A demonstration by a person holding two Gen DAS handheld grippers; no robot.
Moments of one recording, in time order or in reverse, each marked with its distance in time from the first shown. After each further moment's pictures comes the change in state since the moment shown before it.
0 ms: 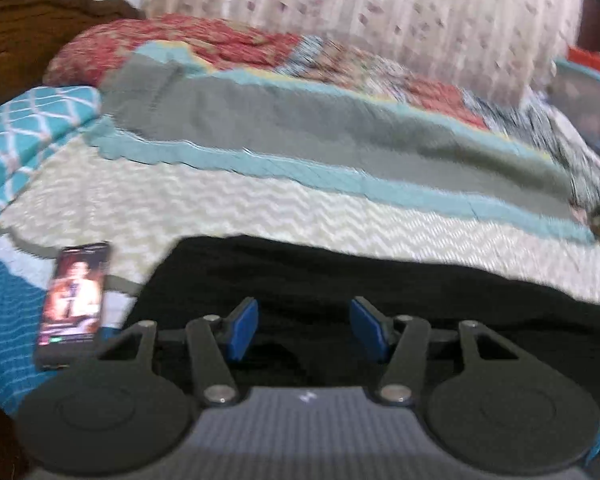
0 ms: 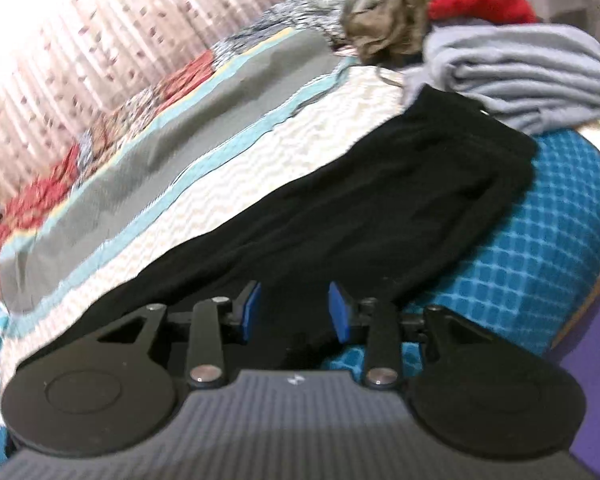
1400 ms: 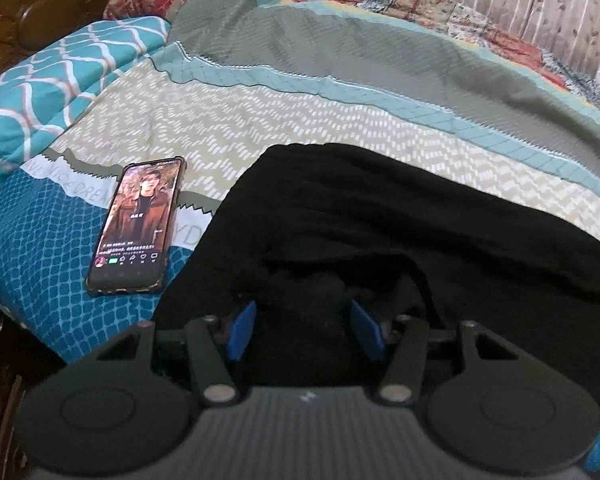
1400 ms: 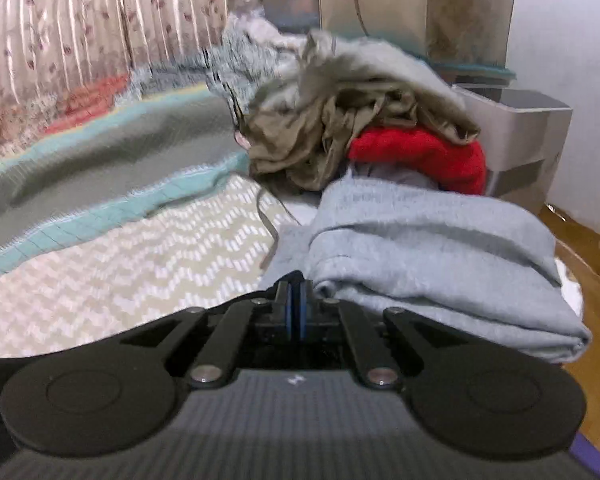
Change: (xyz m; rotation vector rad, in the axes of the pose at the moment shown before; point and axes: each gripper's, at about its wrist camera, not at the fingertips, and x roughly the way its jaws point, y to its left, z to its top) left arm 0.021 0.048 -0.026 -0.098 0.173 0.195; right arm 0.056 -0.081 0.148 -0.344 -0.123 -0.346
